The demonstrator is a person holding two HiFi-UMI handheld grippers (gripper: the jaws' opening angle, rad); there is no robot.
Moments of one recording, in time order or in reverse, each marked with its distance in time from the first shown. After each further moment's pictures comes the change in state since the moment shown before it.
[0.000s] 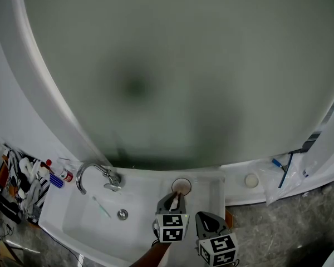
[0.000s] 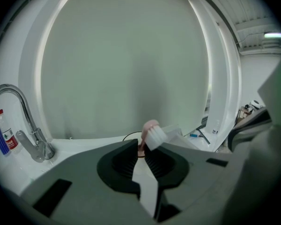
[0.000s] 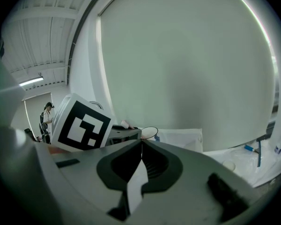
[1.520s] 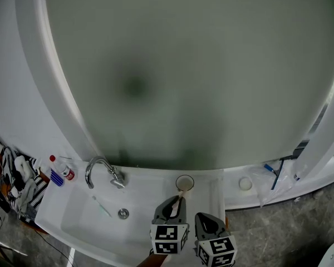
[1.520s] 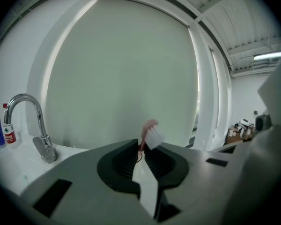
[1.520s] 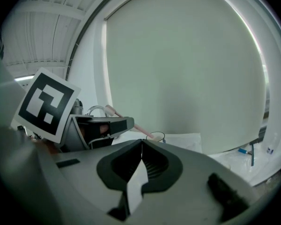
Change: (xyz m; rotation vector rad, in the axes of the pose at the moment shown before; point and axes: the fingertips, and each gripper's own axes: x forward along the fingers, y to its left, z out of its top) left arm -0.103 -0.007 0.041 -0.090 -0.210 -0.116; right arm -0.034 0.049 0.010 -0.007 -0.096 -0.070
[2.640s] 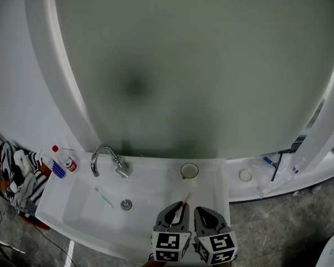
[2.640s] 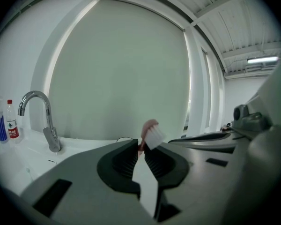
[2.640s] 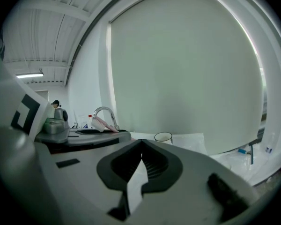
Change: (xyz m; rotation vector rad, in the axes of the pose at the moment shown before) left arm -0.065 -0.013 -0.029 0.007 0.007 -0.067; right arm -0.017 0.036 -0.009 -0.036 -0.028 -0.023
